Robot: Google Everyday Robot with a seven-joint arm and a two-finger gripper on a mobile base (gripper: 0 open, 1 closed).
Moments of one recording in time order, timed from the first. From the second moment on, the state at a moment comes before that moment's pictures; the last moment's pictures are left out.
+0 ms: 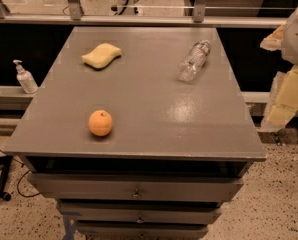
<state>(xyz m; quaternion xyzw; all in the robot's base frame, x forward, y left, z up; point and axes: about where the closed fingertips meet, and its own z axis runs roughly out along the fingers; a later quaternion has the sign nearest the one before) 0.438 -0.217 0.977 -0.60 0.78 -0.03 0.16</state>
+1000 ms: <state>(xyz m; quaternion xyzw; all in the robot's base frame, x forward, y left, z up) 0.507 -0.214 0.965 -0.65 0.73 -0.06 0.21</state>
